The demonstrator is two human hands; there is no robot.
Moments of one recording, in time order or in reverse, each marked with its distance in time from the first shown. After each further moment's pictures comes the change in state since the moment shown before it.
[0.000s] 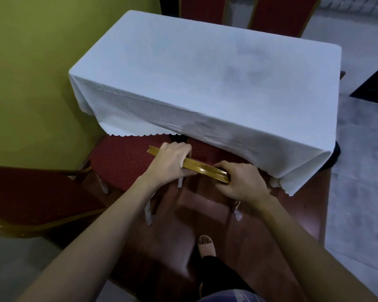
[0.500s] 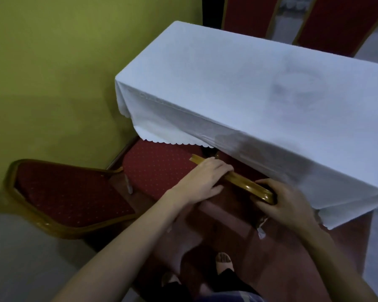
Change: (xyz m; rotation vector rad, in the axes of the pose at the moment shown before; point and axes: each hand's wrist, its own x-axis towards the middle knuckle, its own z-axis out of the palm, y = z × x) left_hand -0.009 -0.037 -0.024 -0.144 -0.063 0.142; right_hand 0.036 -0.010 0.001 0.061 -0.026 0.024
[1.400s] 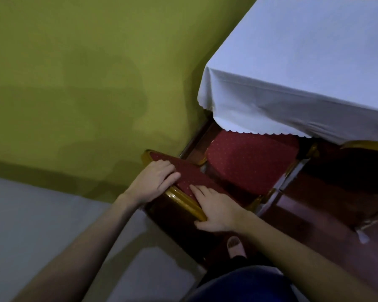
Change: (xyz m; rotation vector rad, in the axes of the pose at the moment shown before) left_hand -0.391 -0.291 -0.156 0.171 -0.041 -0.371; right_hand 0.079 -0.426 0.297 -0.034 -0.573 -0.487
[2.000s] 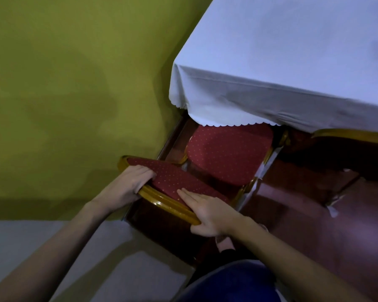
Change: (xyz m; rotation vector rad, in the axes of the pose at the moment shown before) left_hand 0.025 -0.052 0.014 0.037 -0.036 0.300; right_hand -0.006 0.020 0.006 0.156 0.038 0.016
